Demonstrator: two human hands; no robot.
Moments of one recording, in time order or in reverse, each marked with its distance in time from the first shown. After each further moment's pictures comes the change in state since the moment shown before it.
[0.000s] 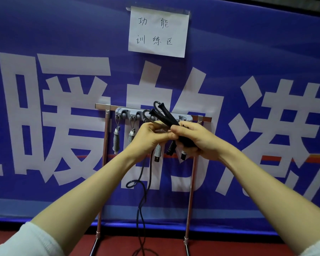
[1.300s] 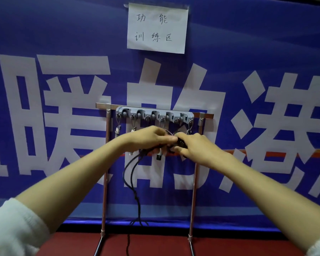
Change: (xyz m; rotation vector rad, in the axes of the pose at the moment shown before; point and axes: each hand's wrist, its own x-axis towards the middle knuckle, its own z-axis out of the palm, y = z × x) left_hand 0.022 0.001 -0.023 0.502 -0.383 -0.480; right_hand 0.008 0.041 0.001 -1.086 0.185 0.016
